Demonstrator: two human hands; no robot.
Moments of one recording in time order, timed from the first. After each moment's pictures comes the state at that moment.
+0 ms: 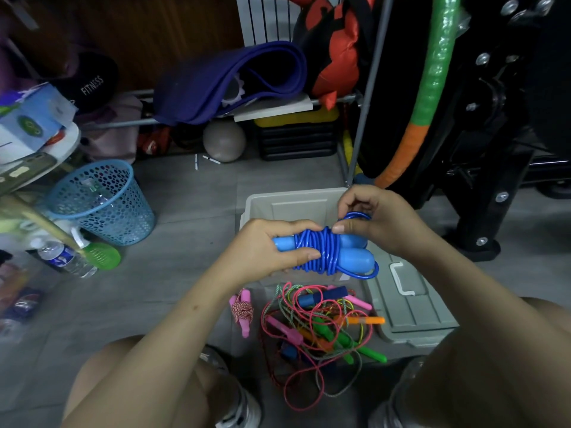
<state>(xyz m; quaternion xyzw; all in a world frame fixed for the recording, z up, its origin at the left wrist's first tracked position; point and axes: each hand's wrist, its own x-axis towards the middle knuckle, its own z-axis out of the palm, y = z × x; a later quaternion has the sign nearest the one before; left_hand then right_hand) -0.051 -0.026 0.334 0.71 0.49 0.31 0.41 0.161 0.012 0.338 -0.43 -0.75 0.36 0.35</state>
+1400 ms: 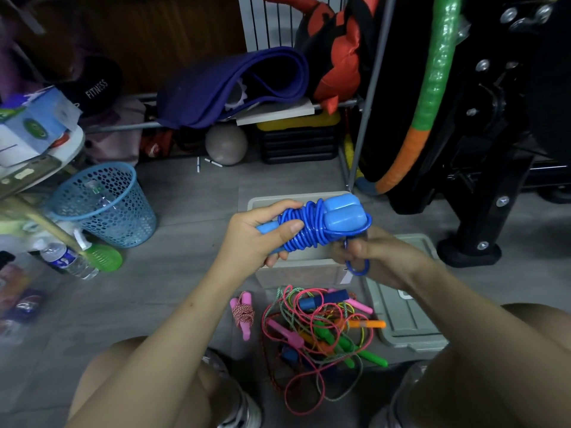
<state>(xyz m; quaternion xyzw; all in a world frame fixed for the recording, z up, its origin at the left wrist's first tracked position) -0.049 -0.031 0.344 0.55 0.49 0.48 0.48 0.155 -0.007 0.313 -0.29 -0.57 0.70 0.32</state>
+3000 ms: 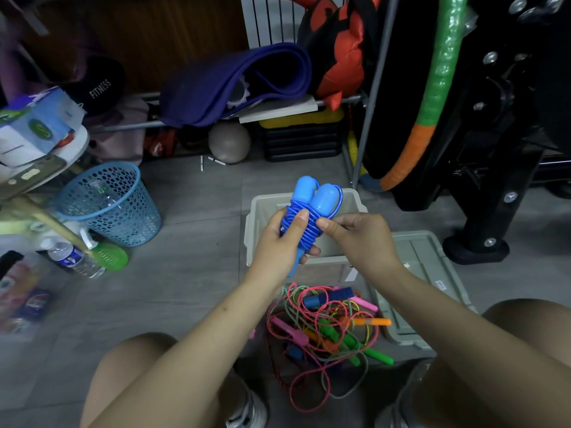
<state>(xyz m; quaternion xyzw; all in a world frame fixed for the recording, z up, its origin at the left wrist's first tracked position) -0.017 -0.018 0.305 0.44 0.53 0.49 0.54 0.115 -0.007 0.313 -0.59 -0.59 0.38 0.40</state>
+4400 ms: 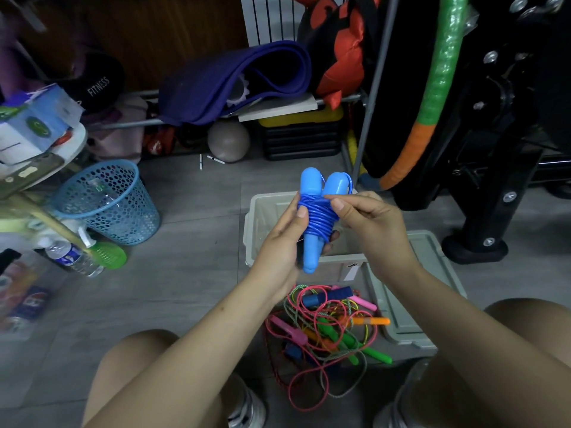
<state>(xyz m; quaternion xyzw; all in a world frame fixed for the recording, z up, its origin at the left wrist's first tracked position) -0.010 -0.023 0.312 0.36 0.40 0.51 0.67 0.124 -0.009 0.325 -0.46 -0.53 0.45 0.55</state>
